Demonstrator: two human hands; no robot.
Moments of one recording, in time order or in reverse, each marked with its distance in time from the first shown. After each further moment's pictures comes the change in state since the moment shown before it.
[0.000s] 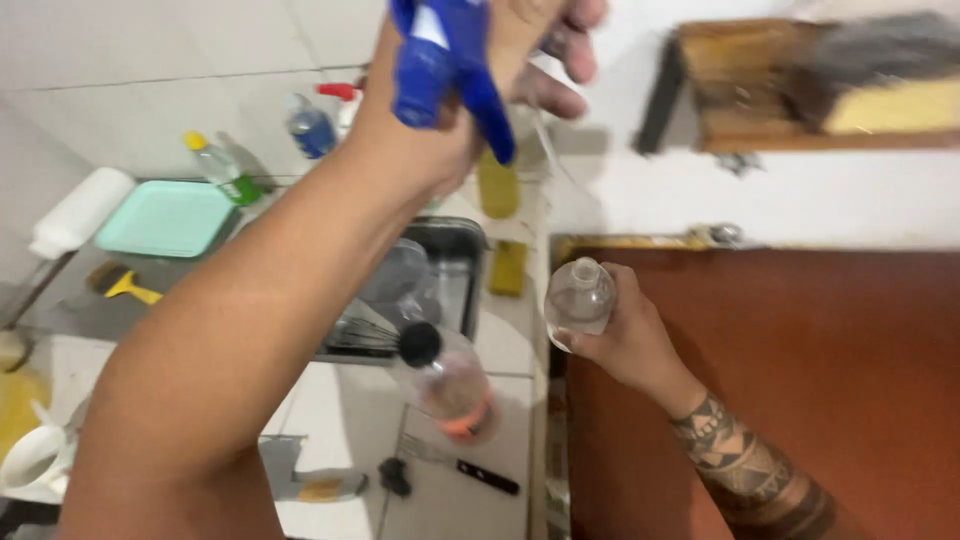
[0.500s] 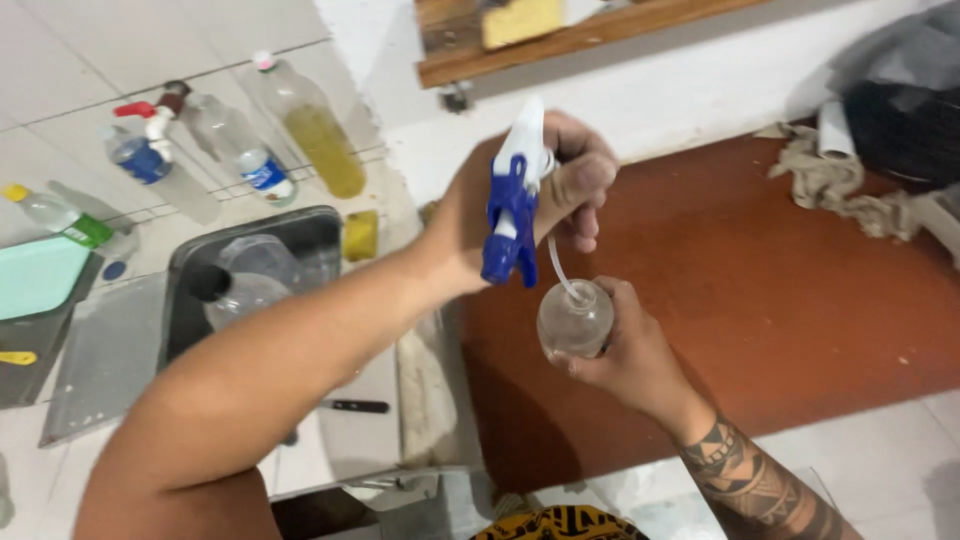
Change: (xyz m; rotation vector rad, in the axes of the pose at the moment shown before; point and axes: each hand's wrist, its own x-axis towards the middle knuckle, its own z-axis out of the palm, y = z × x) left_hand -0.060 -0.030 0.267 -0.317 -0.301 -0.297; right_hand -0.227 0.029 -0.147 -0.067 0.224 0.187
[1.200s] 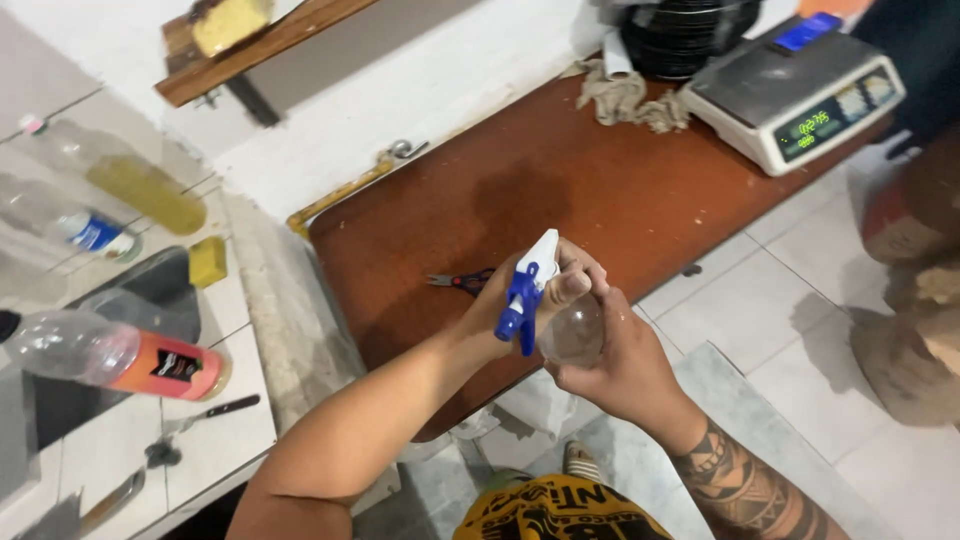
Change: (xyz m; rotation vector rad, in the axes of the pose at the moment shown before) left_hand -0.037 -0.158 0.258 0.082 -0.085 -0.121; right_hand -0.210 0.050 -0.143 -0.024 0.299 0.181
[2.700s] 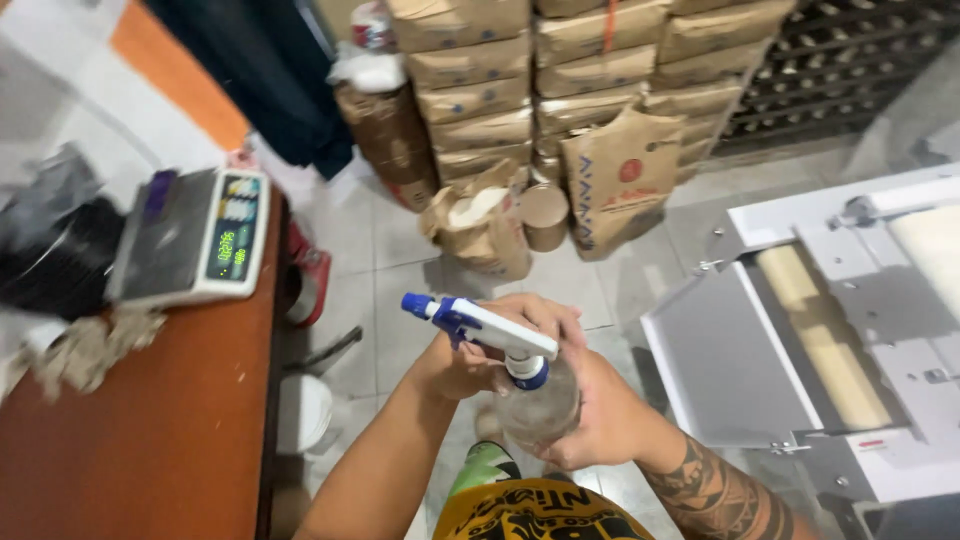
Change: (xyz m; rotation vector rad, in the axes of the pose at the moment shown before) left_hand 0.079 -0.059 0.527 -0.746 -1.569 -0.034; right_hand -0.298 0.155 -0.349 0.067 0.634 -0.052
